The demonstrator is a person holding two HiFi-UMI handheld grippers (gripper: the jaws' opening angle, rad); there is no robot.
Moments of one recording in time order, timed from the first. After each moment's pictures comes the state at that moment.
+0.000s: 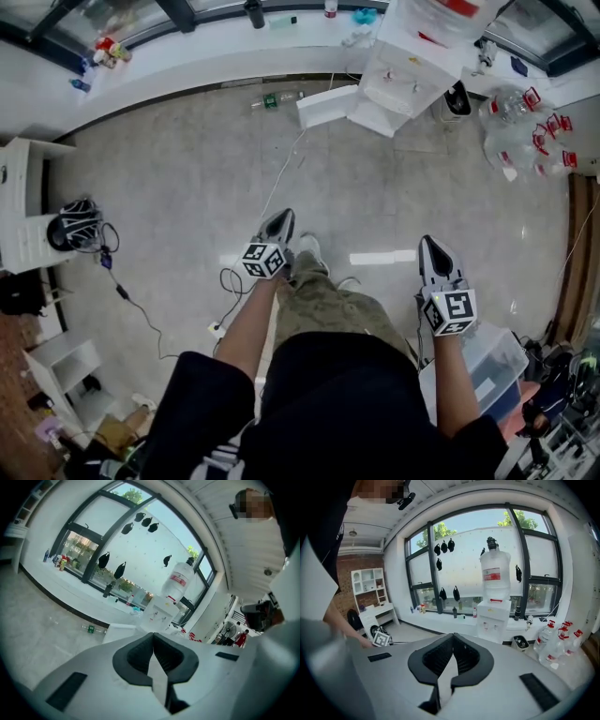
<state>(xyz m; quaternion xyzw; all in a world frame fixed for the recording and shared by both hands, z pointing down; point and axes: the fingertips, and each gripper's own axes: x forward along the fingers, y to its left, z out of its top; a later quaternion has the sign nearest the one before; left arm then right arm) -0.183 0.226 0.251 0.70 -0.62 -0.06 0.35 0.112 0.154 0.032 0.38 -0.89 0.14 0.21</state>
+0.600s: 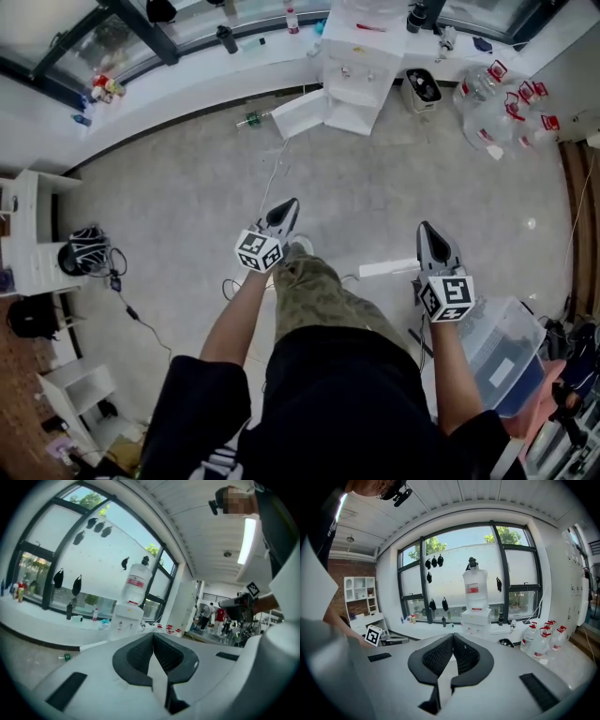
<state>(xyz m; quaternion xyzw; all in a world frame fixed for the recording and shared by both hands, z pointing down) -0.067 0.227 0.135 0.83 -0.52 0.00 0.21 0.223 0.211 -0.010 0.45 -0.87 0.13 0.15</state>
